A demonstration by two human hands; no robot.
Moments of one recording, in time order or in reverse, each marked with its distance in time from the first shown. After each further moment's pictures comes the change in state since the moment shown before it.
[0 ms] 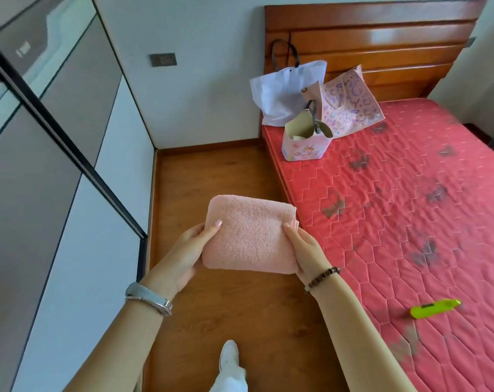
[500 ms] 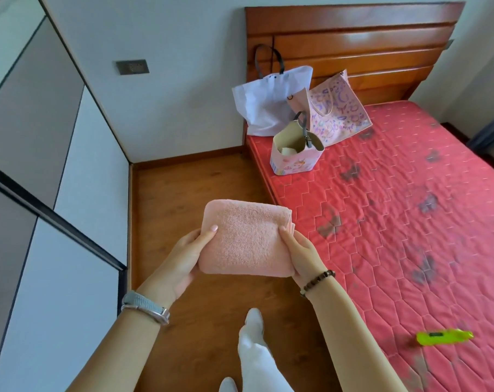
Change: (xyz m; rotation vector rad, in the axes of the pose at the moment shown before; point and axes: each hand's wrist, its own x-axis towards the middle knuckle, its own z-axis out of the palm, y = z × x) left_hand 0.143 0.072 -0.020 -0.013 -0.073 -0.049; right_hand 0.125 -0.061 0.035 0.005 0.087 -0.009
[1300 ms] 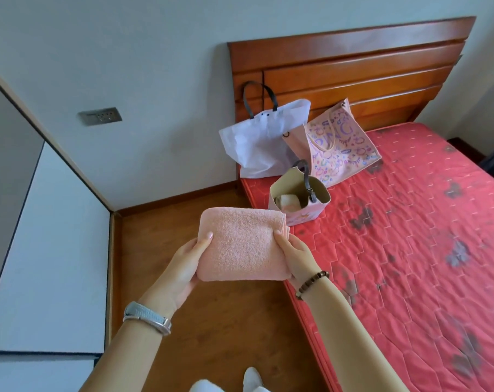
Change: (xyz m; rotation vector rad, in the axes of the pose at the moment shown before) left_hand 0.280 0.156 0.038 0.018 0.005 -0.036; right_hand 0.276 -0.161 0.009 -0.016 0.049 -0.001
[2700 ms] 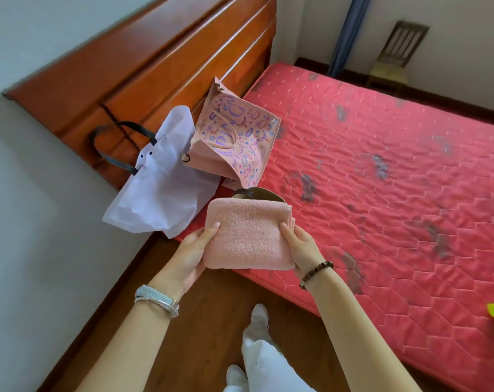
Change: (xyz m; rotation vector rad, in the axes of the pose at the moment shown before) left_hand 0.389 0.183 0.094 0.361 -0.681 -0.225; right_hand 0.260 -0.086 -0.003 0.374 0.699 0.013
